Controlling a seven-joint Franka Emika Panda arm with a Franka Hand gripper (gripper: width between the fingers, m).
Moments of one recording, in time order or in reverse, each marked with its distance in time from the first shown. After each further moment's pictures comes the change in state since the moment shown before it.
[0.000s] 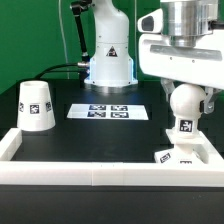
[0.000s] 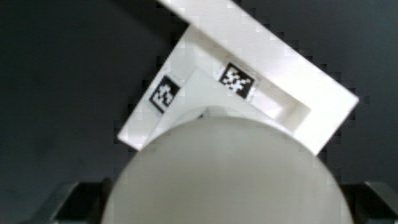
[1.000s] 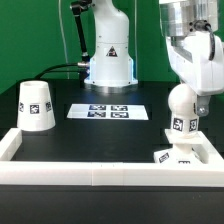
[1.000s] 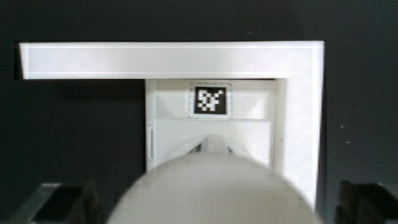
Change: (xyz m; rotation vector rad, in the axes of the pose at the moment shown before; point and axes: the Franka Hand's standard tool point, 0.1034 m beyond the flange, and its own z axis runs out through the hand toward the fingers) arm -0.006 -0.006 -0.001 0.031 -0.039 0.419
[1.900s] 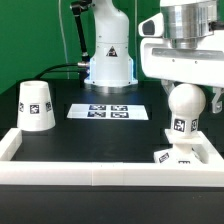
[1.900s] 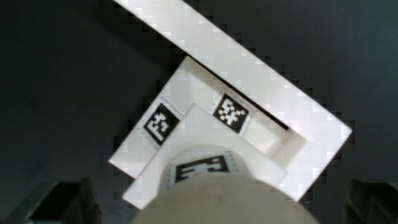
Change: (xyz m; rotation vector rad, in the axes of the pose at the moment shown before) arm -0.001 0.011 0.005 -0.018 0.004 -0.667
